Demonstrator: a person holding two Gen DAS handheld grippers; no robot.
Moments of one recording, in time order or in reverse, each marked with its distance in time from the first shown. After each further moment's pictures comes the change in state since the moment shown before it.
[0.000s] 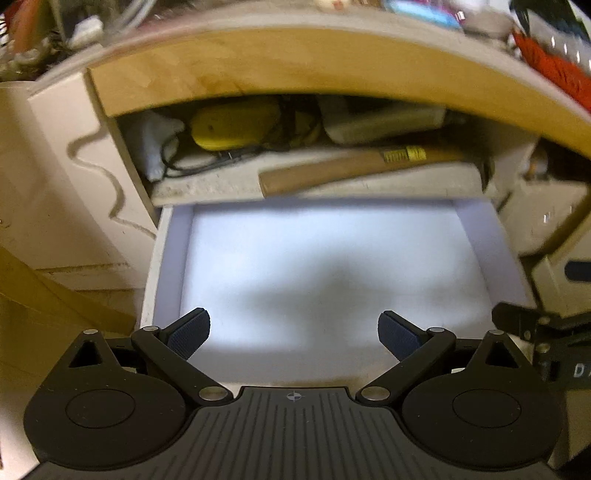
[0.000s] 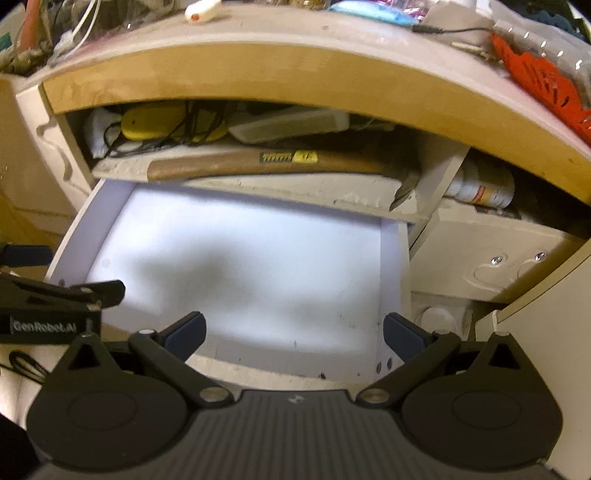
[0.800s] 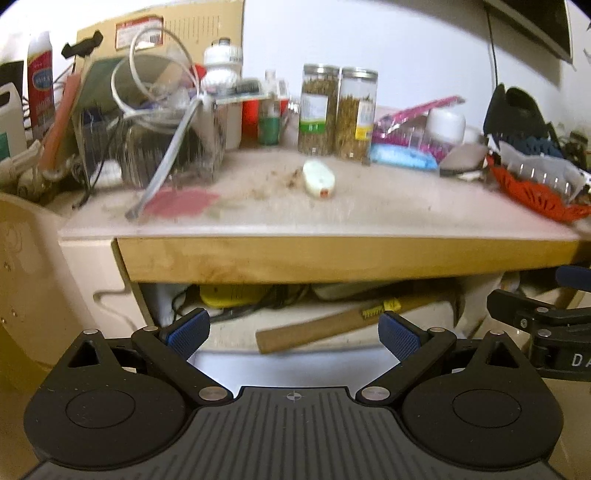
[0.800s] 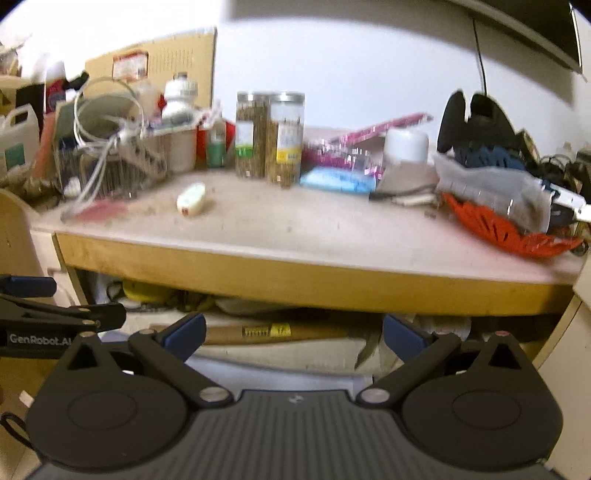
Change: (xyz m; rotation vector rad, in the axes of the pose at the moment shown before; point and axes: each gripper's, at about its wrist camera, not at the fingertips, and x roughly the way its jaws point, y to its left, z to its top) left arm -0.059 -0.011 0.047 0.006 -0.385 -0.022; right arm -0.067 -0.014 0.033 0.038 -0.488 -0.036
